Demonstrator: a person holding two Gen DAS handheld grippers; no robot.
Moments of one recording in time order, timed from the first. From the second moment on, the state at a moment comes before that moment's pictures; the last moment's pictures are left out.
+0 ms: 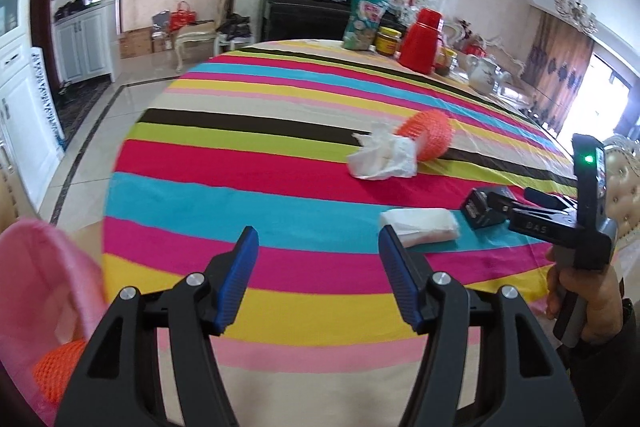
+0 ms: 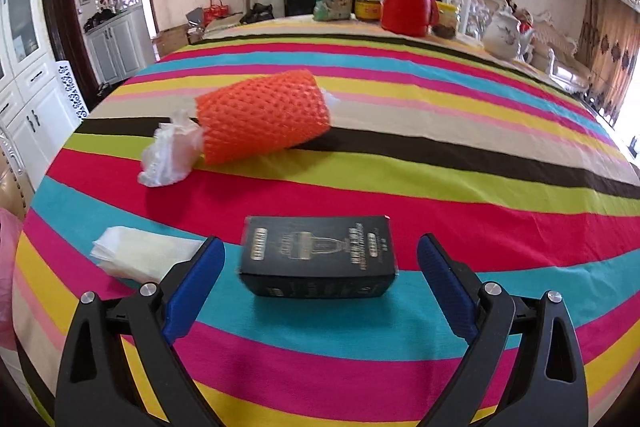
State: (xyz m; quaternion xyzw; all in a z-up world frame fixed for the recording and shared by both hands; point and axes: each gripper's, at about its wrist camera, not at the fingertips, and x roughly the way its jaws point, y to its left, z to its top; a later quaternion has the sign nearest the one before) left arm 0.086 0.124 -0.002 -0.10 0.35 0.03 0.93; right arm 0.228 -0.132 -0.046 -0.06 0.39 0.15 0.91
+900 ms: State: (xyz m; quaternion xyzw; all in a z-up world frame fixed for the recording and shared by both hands) left arm 0.162 0.061 -0.029 -0.02 0.39 -0.08 0.92; right arm 0.242 -0.131 -0.066 -0.06 0.42 0.16 0.89
